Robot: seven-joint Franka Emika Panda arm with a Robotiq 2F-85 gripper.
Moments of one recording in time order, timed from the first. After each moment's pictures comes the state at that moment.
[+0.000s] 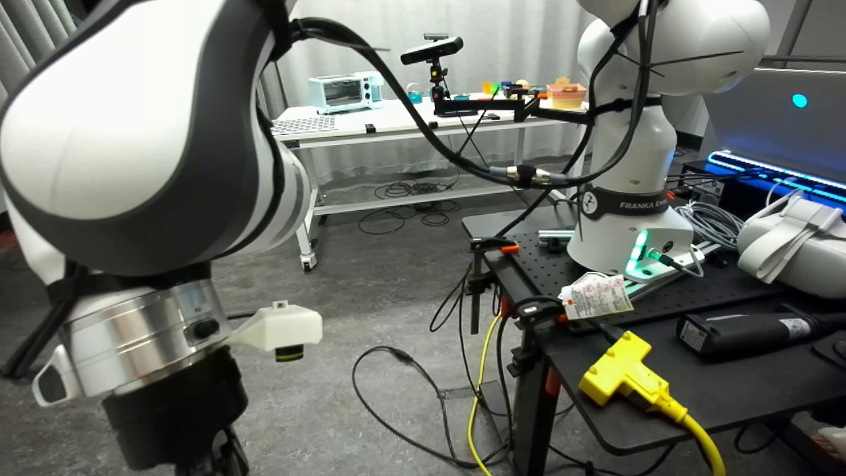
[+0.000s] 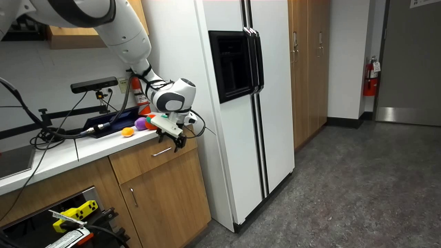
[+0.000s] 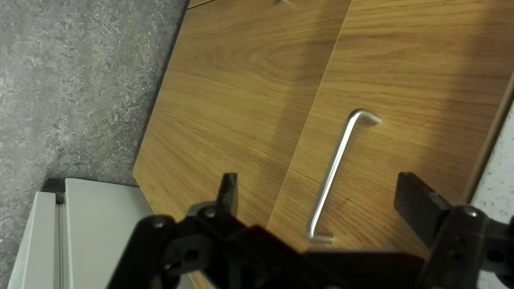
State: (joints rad) arm 0.06 0.71 0.39 -1.84 0.45 2.41 -0.41
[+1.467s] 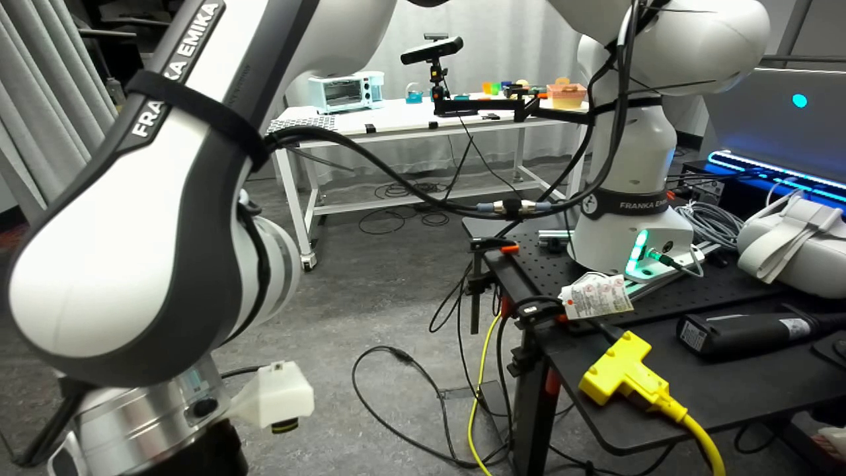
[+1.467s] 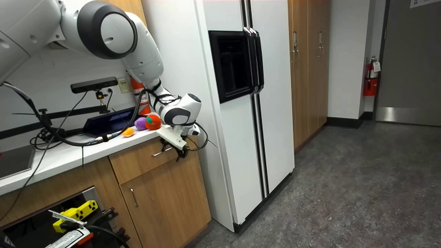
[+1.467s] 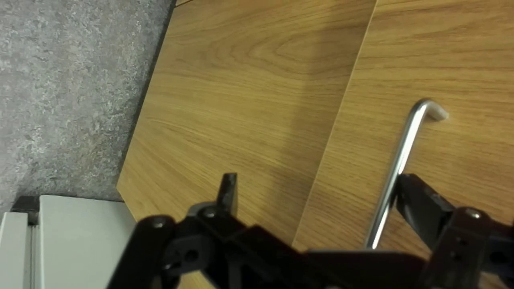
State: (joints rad) arm 0.05 0.90 0.41 -1.69 0.41 2.41 -0.42
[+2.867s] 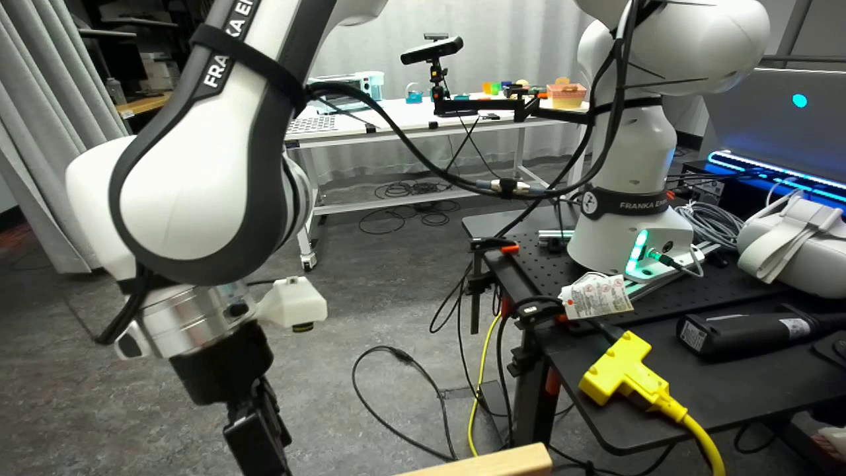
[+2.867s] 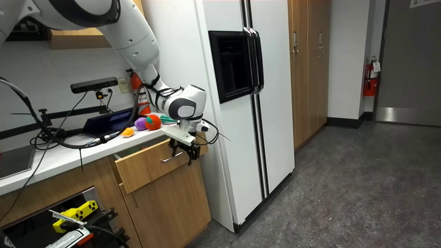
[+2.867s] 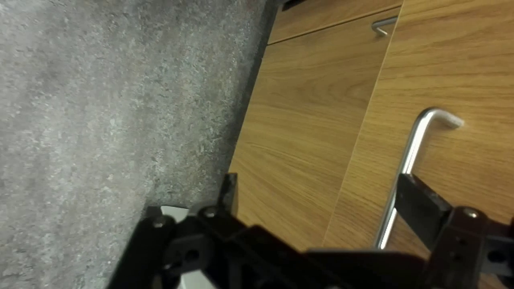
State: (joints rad) arm 0.05 0.71 0.27 -1.88 0.29 2.41 -0.33
